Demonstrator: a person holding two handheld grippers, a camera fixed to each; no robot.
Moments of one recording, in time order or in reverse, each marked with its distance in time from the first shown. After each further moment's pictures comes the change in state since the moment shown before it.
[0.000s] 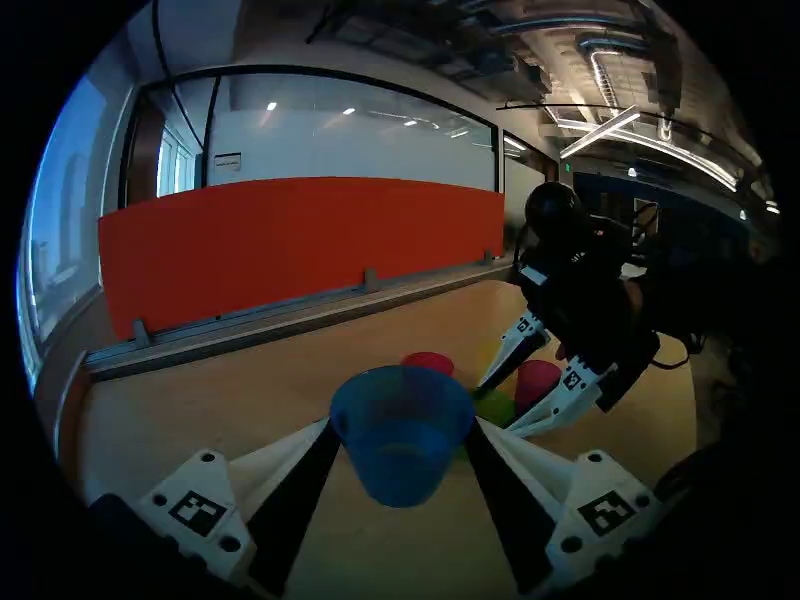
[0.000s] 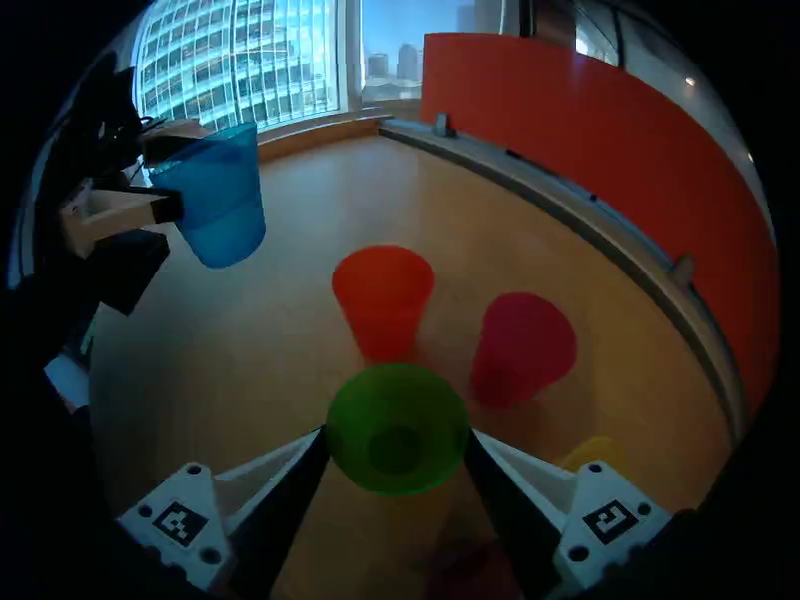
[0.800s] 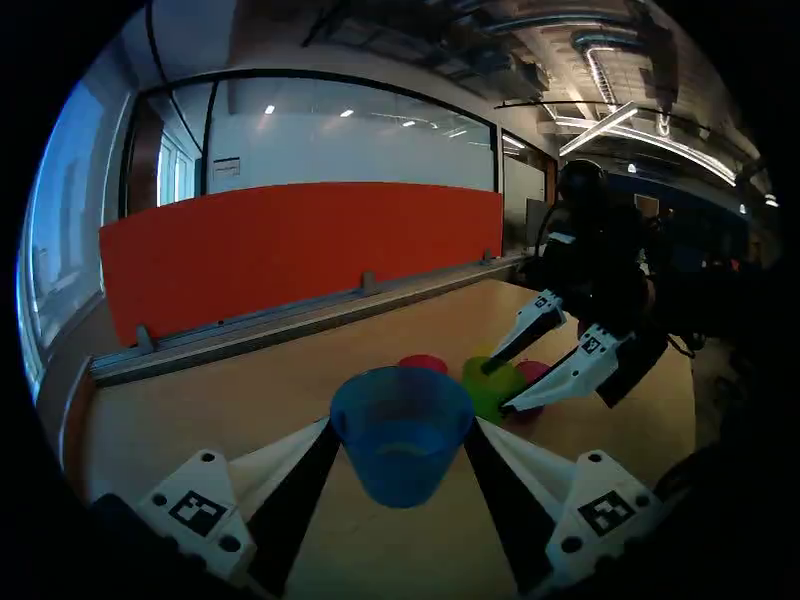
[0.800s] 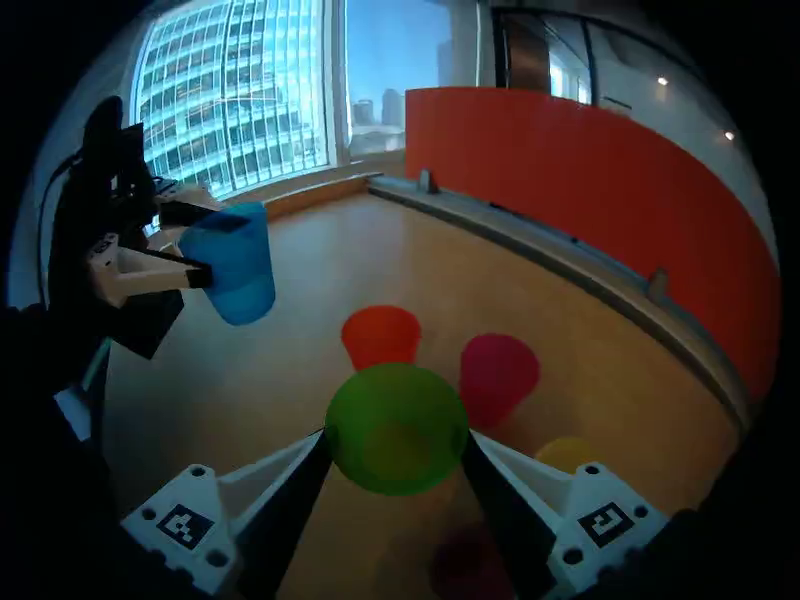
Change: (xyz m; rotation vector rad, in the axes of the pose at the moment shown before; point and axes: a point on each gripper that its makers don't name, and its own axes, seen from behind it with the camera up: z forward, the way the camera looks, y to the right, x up) left arm 0.009 0.012 -0.009 0.008 0.002 0.019; right arm 0.025 -0.004 -0.048 -0.017 0.205 0.044
